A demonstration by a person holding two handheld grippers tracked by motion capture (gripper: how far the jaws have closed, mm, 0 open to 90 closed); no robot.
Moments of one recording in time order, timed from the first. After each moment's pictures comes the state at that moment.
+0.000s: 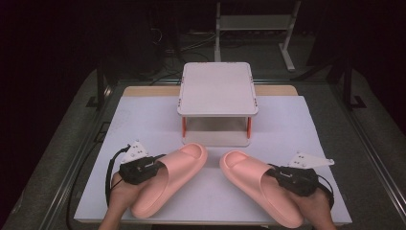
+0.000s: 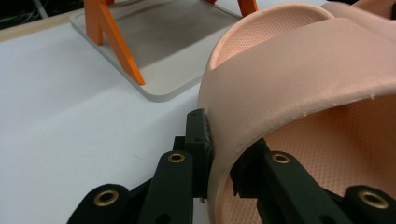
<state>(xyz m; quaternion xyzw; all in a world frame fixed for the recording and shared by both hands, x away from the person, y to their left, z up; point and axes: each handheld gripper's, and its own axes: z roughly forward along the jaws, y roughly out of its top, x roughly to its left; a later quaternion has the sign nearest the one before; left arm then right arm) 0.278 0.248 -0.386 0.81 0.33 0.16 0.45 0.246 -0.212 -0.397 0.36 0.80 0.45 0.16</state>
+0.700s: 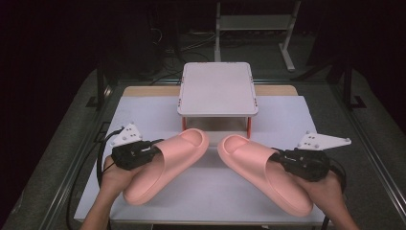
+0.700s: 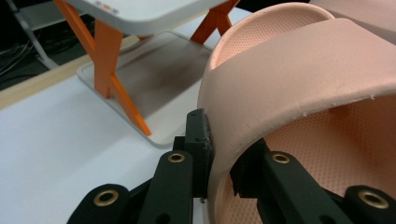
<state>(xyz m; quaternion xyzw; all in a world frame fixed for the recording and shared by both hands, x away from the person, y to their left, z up) 0.292 0.249 -0.326 0.82 0.28 0.17 0.47 0.253 -0.212 -0.327 0.34 0.80 0.47 0.15</state>
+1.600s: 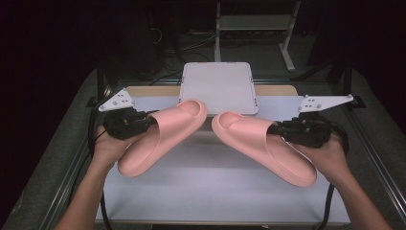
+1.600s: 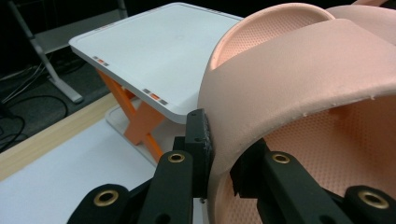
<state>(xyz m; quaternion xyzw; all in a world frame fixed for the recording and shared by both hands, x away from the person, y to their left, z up) 0.332 0.252 -0.262 0.81 0.28 0.18 0.49 0.303 -0.208 -0.264 0.30 0.81 0.49 0.11</state>
